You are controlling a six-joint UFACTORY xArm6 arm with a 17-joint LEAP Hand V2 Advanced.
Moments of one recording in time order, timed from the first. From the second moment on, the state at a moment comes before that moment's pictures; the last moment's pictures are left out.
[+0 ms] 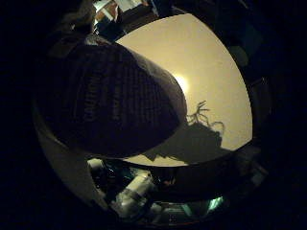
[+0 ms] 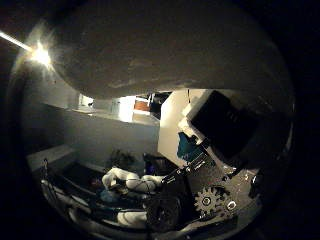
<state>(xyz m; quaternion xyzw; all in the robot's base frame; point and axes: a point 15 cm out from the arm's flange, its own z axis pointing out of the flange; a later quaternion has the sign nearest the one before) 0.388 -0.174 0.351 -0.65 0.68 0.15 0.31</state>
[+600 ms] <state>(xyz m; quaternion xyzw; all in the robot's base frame) 0.396 -0.030 0.358 -0.81 0.57 0.13 -0.02</state>
